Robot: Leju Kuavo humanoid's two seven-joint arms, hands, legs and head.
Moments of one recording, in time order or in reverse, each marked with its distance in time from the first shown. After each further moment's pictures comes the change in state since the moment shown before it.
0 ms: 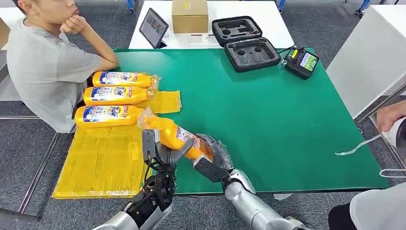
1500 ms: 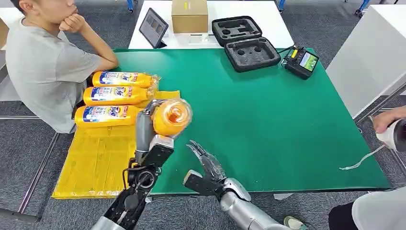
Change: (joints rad) left arm 0.115 0.042 0.216 -0.463 -1.102 0.249 -0.061; right arm 0.025 0.017 0.088 0.047 -0.002 -0.001 -0.003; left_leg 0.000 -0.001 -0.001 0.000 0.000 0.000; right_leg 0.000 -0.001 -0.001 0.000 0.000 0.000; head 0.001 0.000
